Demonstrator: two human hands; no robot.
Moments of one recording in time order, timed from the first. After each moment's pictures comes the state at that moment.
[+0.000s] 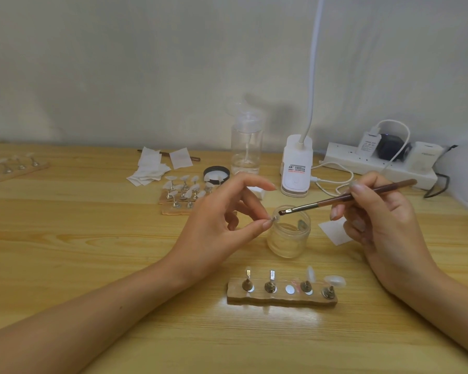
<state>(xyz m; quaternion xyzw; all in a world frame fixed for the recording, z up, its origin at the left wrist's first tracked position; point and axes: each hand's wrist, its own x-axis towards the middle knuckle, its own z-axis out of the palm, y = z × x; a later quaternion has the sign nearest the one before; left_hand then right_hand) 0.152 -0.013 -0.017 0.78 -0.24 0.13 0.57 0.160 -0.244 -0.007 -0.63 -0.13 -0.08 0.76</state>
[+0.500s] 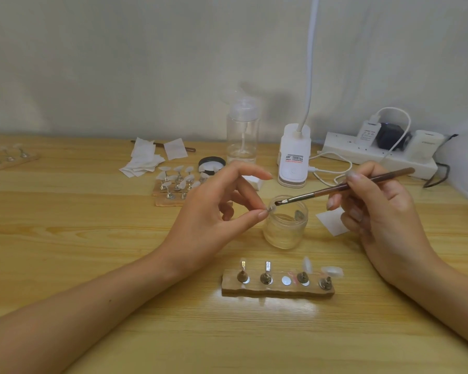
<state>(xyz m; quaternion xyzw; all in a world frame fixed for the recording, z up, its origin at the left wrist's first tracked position) 0.152 -0.014 -0.017 0.78 -0.25 0.13 0.56 0.160 -0.243 -0.007 -0.63 -0.11 -0.08 0.77</state>
